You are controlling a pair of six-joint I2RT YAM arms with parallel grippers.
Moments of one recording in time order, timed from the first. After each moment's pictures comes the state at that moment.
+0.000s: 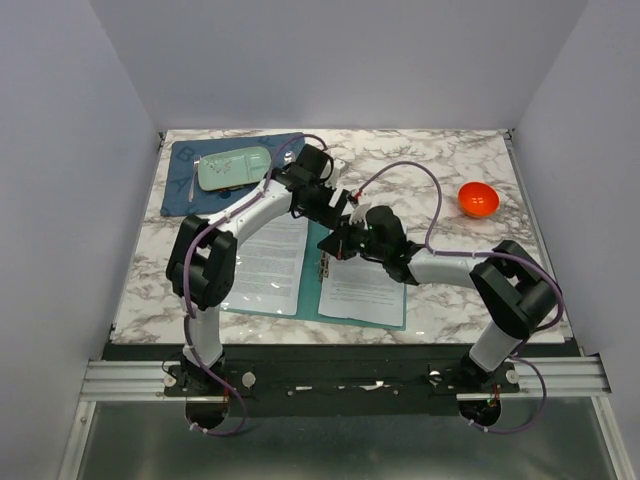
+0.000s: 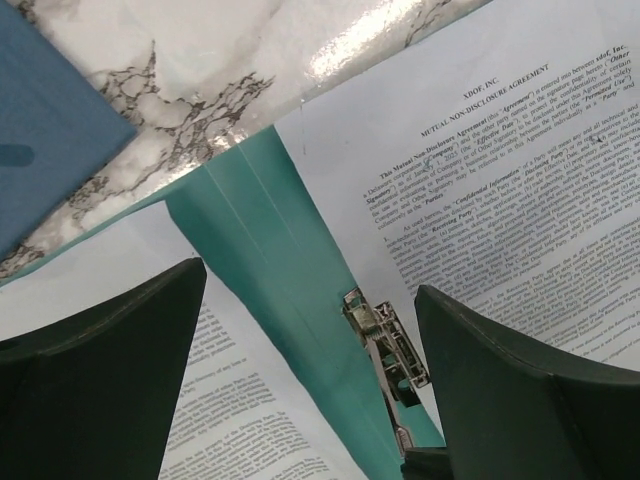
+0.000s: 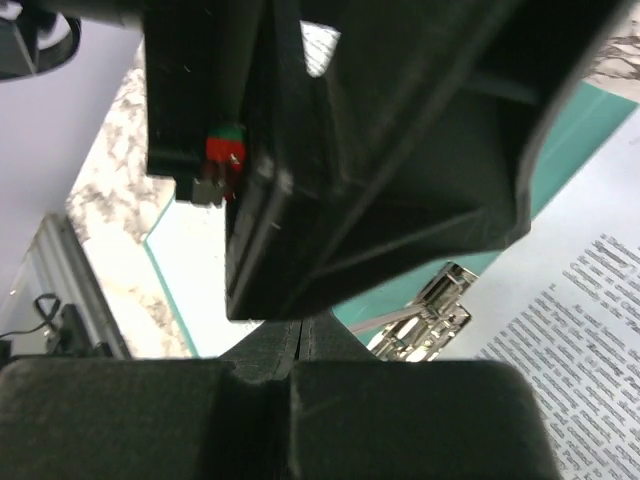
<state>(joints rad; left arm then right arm) -0.54 1.92 1.56 -0.60 0.16 -0.03 0.72 1.68 0.80 0.53 -0.28 0.54</state>
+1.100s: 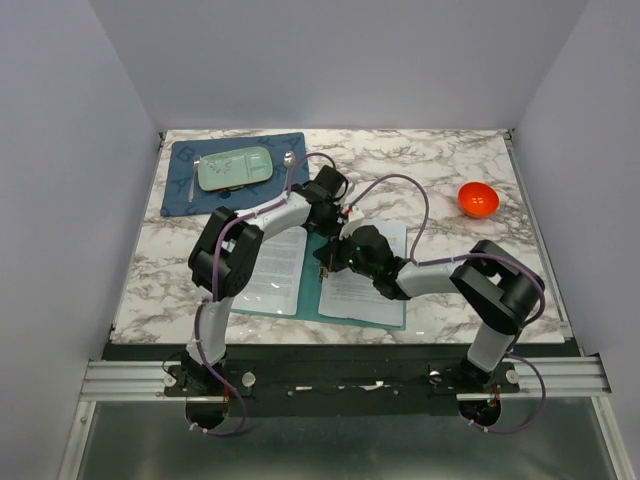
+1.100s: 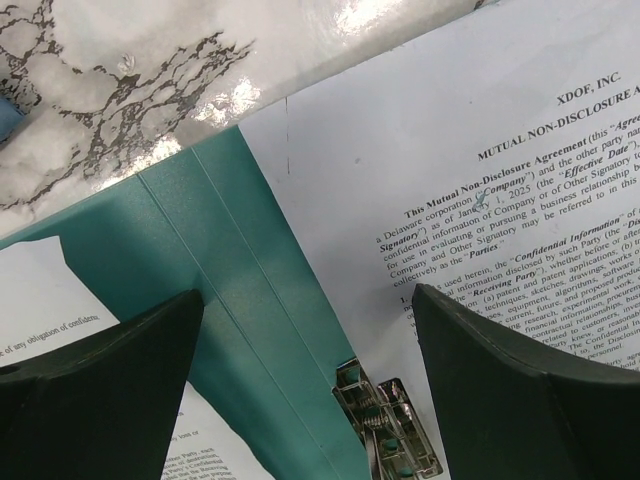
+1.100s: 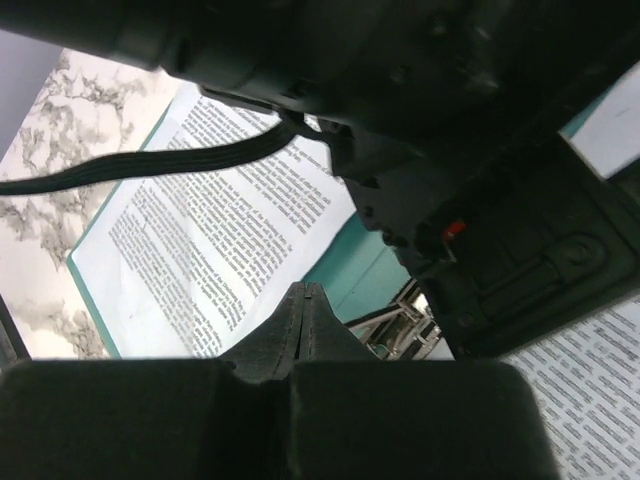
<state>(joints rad) -0.61 2.08 1.52 -0.51 0.04 -0.12 0.84 1.75 0.73 0.69 -0.02 0.49</state>
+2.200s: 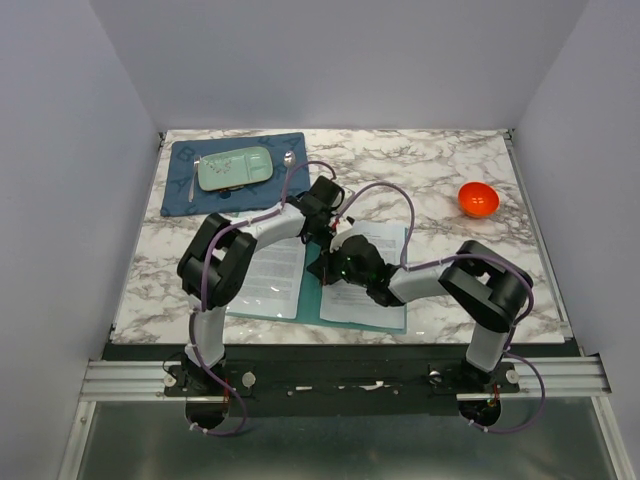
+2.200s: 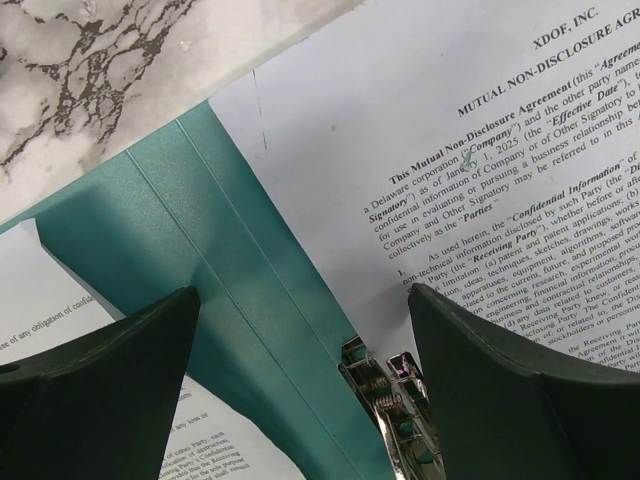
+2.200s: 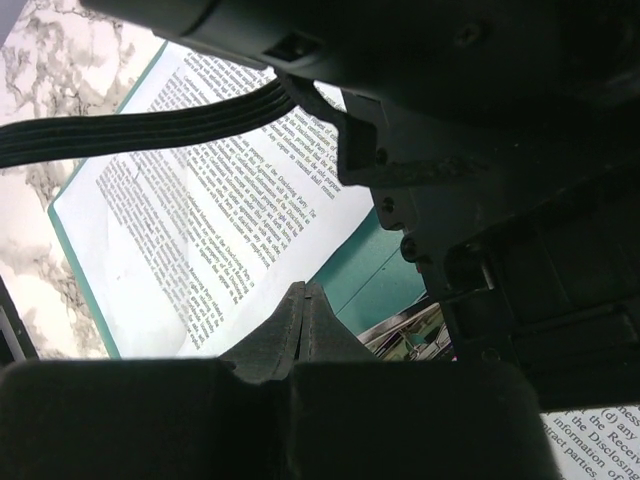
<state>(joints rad) -0.63 1.98 1.35 -0.40 0.04 -0.06 0.90 1.81 0.74 0.67 -0.04 0.46</state>
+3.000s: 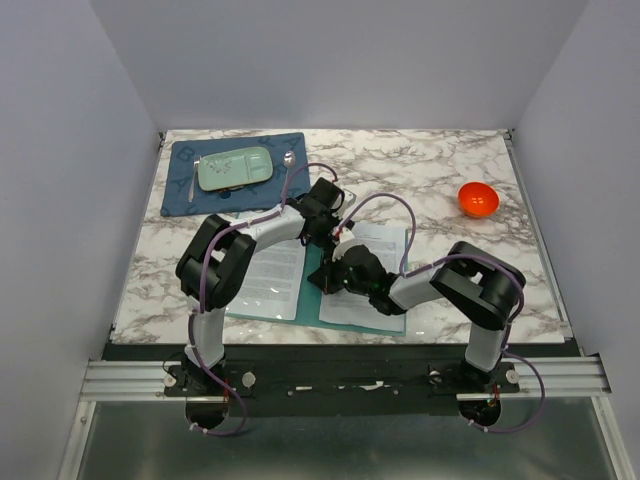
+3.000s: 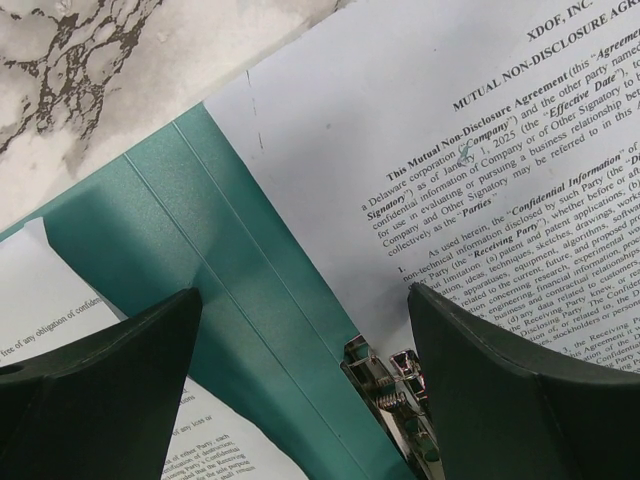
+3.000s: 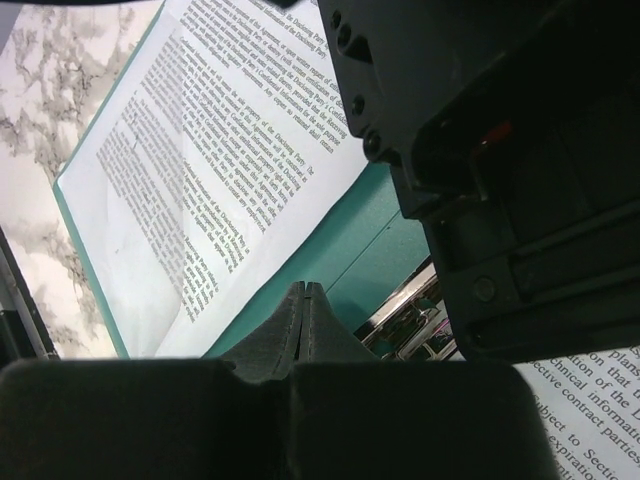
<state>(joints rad) -0.64 1.96 1.32 -0.39 0.05 -0.03 0.92 1.85 0.66 0.77 -0.04 0.53</state>
